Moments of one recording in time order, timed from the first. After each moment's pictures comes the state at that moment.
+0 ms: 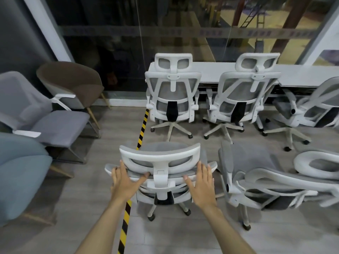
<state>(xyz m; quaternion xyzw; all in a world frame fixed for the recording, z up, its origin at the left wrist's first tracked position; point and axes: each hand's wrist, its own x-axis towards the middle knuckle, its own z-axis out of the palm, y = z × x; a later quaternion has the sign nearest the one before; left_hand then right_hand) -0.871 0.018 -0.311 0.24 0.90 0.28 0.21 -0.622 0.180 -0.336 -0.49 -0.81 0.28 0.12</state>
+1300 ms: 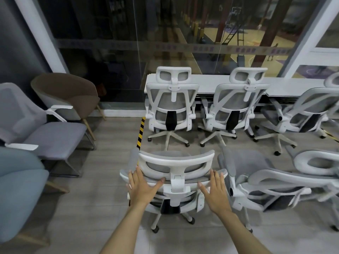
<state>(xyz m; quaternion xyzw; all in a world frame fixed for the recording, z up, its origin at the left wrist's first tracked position) -0.886 0.009 -0.299 0.30 0.89 0.29 0.20 -0.632 0.151 -0.332 -0.53 -0.79 0.28 0.14</state>
